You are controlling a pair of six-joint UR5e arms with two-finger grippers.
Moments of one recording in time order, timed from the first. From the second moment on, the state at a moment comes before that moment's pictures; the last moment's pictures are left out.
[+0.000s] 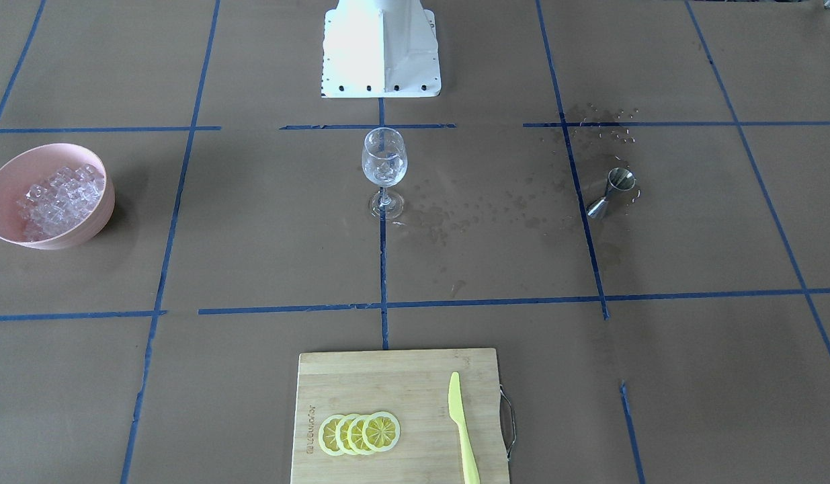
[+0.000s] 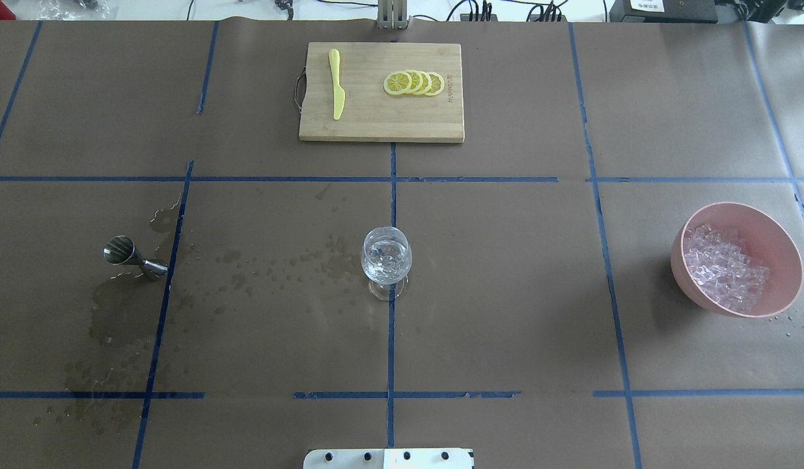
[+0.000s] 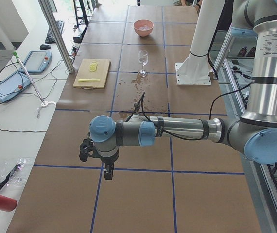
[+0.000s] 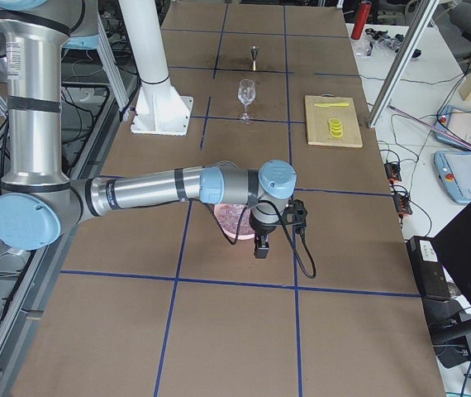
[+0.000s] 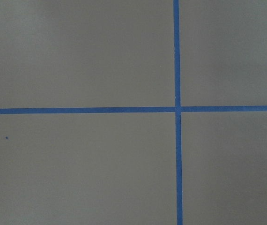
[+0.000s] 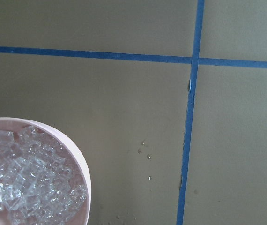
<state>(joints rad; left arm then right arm) -1.65 -1.61 -1.58 -1.49 -2.35 0.09 1.48 -1.63 1.80 -1.75 2.38 0.00</state>
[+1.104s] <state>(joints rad) -1.61 -1.62 -1.59 -1.49 -2.35 0.09 1.59 -1.64 1.72 -1.57 2.35 -0.01</state>
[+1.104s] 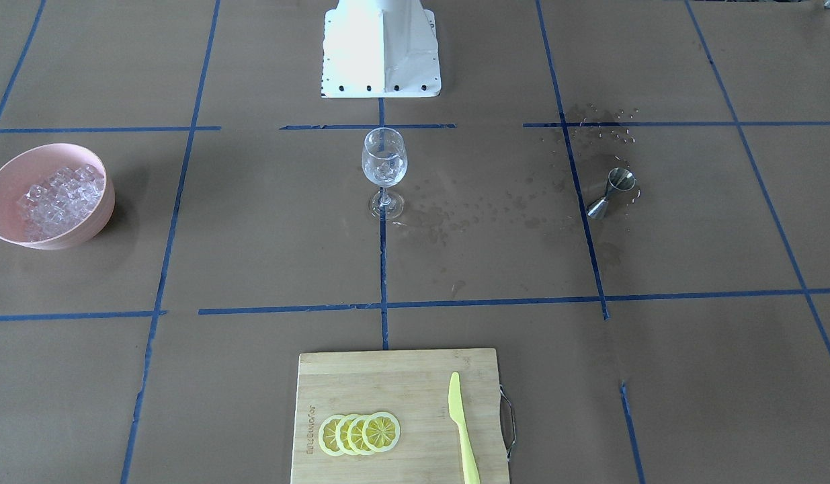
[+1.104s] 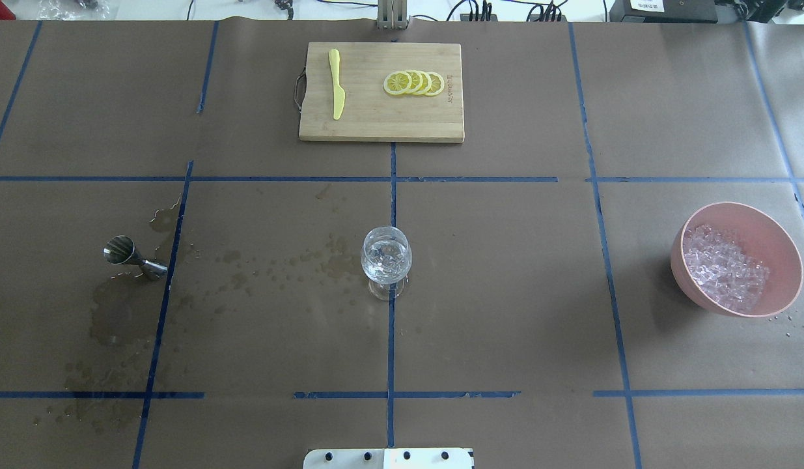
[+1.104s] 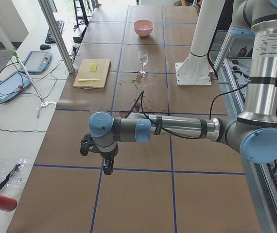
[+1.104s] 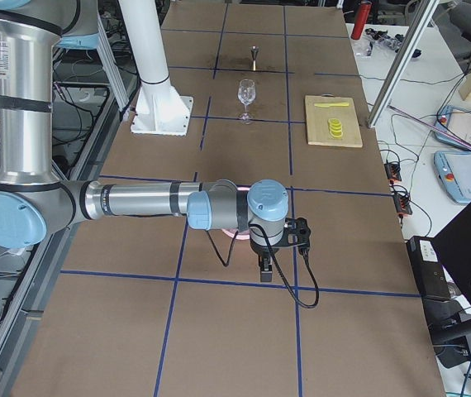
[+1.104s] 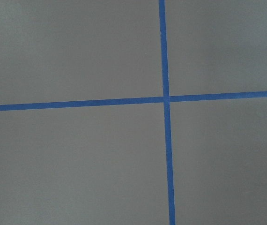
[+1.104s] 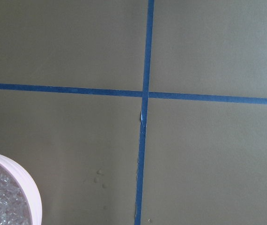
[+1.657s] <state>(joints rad) -1.61 -1.62 -1.58 -1.49 -2.35 0.09 1.60 -1.63 1.72 -1.55 2.35 0.01</state>
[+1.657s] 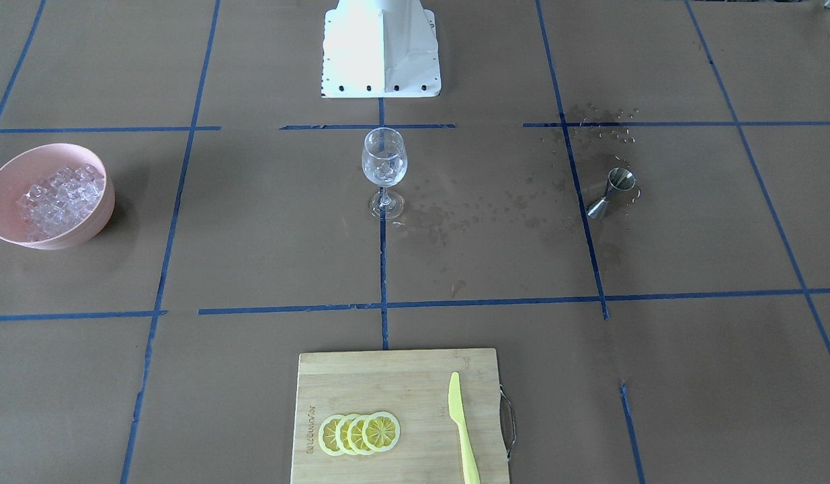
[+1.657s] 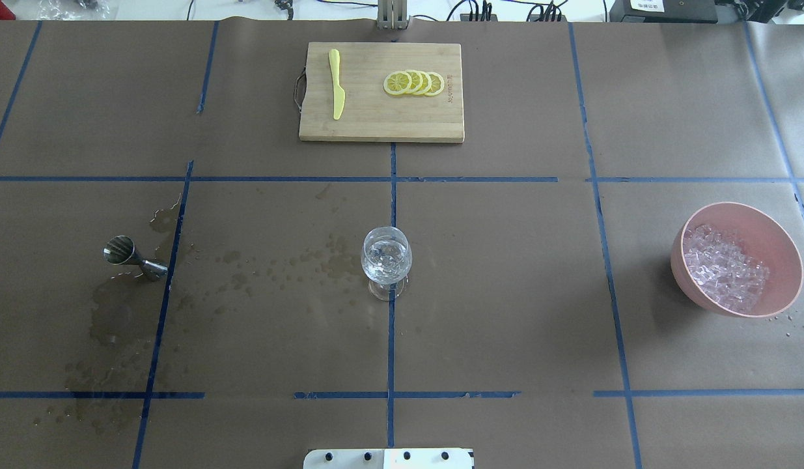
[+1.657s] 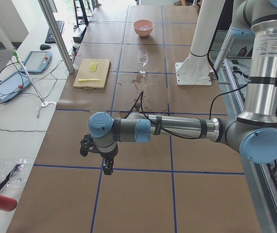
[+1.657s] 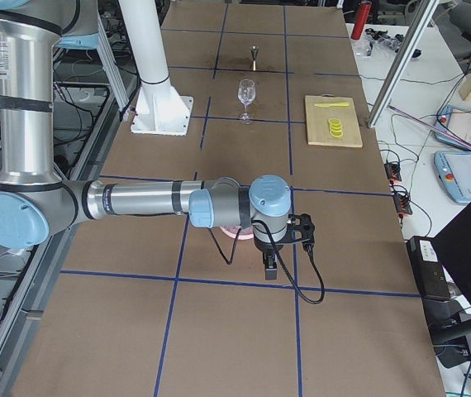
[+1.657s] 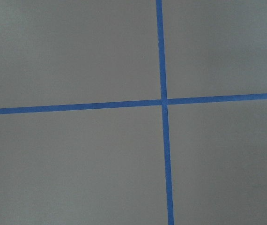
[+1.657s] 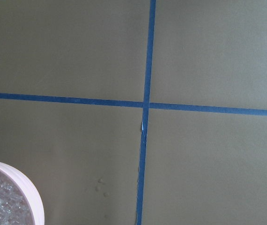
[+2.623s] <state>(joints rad) -1.61 -1.61 -1.60 -1.54 -2.35 -0.01 1.60 -1.63 1.73 -1.55 2.35 0.01</state>
